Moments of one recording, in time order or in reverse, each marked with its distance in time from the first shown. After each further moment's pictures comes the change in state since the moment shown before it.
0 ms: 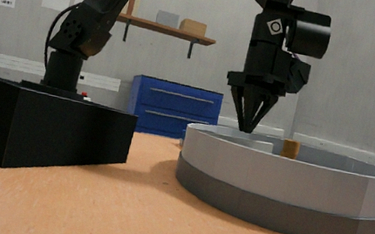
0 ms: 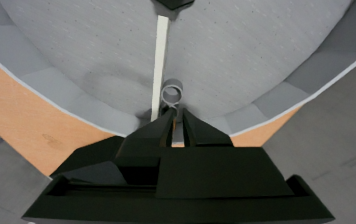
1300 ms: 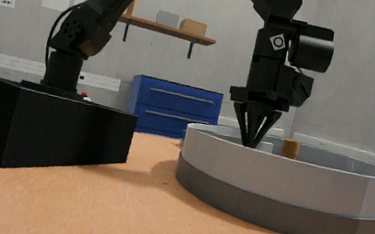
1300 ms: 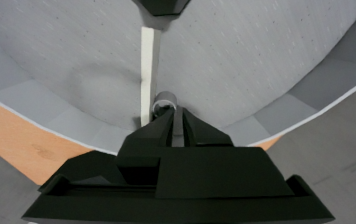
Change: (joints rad) arm 0.000 0.066 -0.009 0.090 0.000 0.001
